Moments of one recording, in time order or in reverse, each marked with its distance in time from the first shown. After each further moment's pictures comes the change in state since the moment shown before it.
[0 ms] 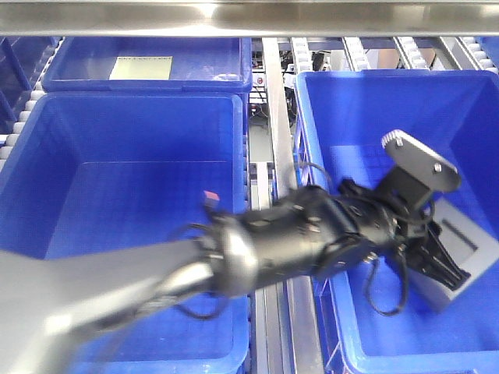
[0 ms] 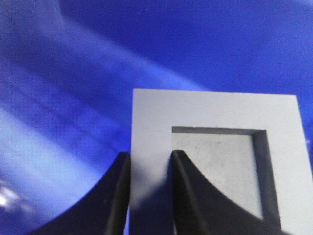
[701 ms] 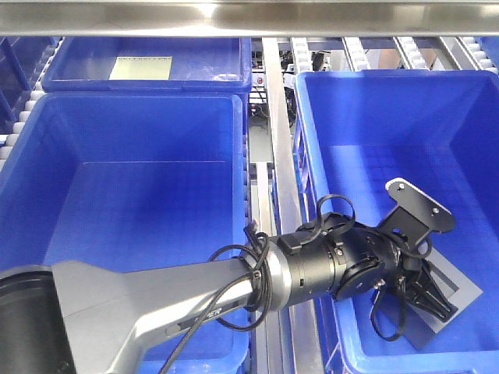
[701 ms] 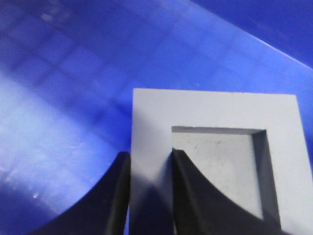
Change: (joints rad) left arm -0.010 0.126 -0.065 -0.020 0.108 0.000; right arm 0.000 0.000 0.000 0.000 -0.001 0.000
